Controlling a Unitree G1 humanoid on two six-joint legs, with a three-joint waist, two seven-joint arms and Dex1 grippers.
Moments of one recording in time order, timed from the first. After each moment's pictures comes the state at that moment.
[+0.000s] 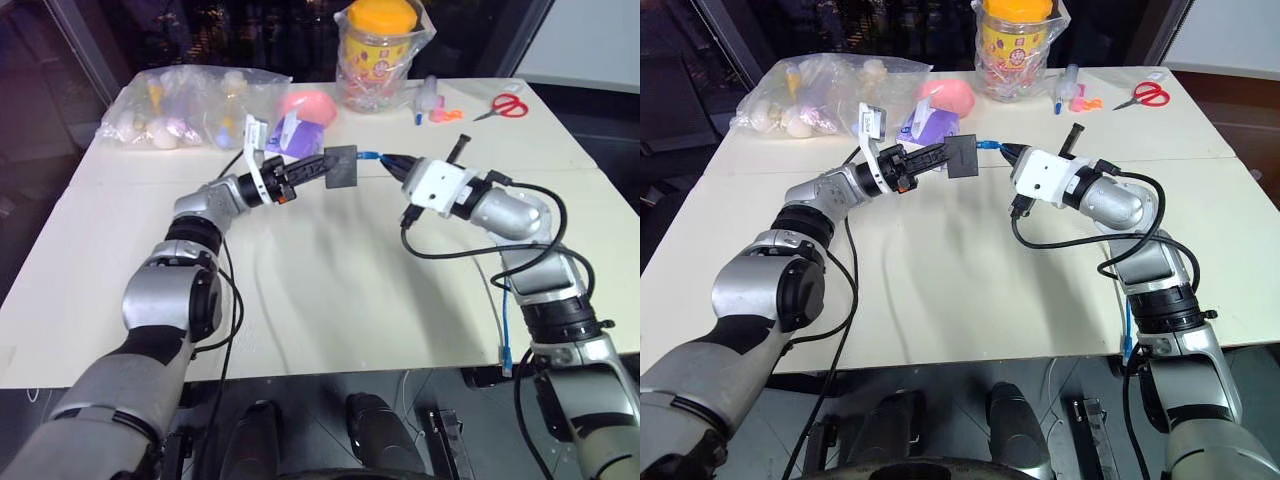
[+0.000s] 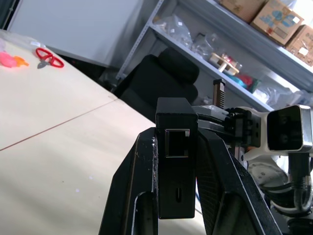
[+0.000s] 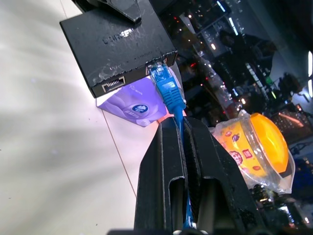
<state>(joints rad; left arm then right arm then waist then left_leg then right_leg) -1.22 0.25 0.21 1.22 -0.42 0.37 -1.34 -0.64 -0.62 0.11 0.04 -0.17 -0.11 0.65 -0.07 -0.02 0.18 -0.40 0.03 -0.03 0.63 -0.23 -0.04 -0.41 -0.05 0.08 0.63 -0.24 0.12</state>
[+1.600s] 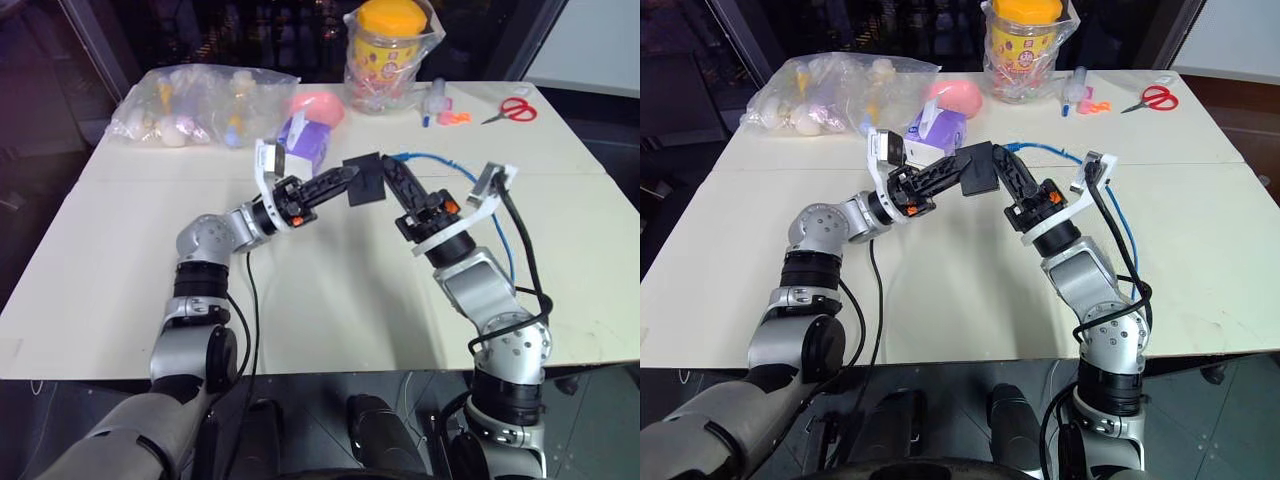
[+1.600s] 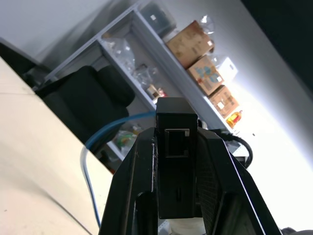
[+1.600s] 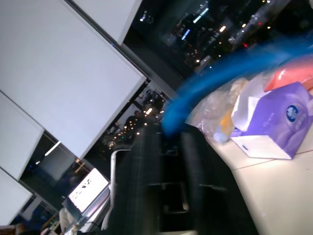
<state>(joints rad) -0.90 0.11 0.28 0.54 -0.79 1.00 -1.13 -0.34 -0.10 -0.20 -0.43 1.21 0.61 0.05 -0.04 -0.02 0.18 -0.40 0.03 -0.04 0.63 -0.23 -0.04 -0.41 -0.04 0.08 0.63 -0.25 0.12</state>
